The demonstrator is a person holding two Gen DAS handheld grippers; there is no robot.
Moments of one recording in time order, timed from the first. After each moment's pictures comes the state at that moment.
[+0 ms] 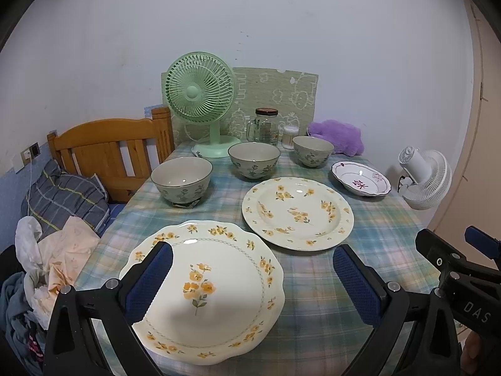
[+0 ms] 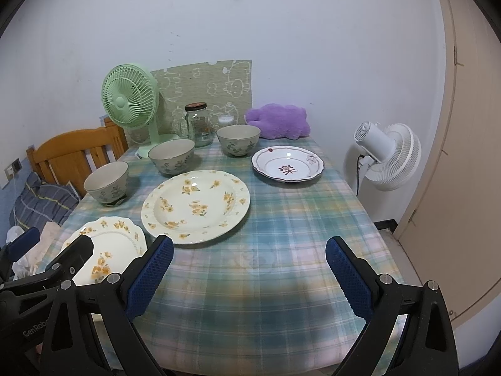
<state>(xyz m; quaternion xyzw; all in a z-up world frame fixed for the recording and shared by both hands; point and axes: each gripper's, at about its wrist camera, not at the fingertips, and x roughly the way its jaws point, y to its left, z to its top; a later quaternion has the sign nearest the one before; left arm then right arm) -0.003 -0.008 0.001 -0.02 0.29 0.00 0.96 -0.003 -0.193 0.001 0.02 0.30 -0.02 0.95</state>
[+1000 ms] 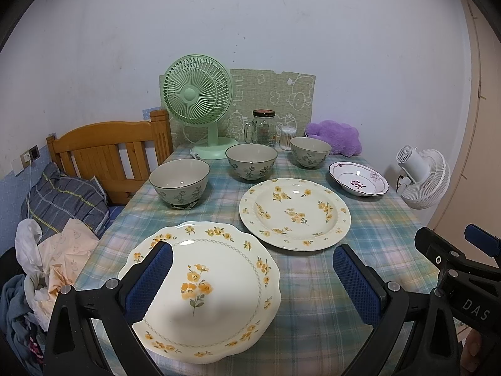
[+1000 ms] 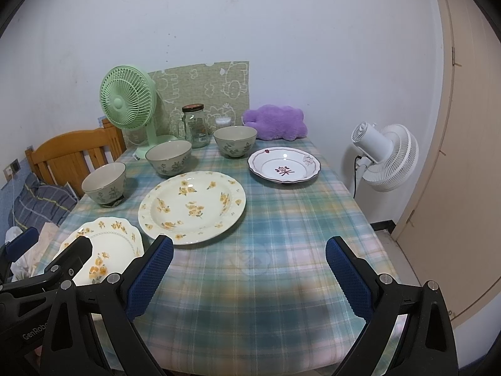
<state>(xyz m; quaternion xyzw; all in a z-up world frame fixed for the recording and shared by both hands) -0.003 -0.014 0.003 -0.02 0.28 -0.01 0.96 -0.003 -0.199 0.003 0.02 0.30 -0.03 0.95</state>
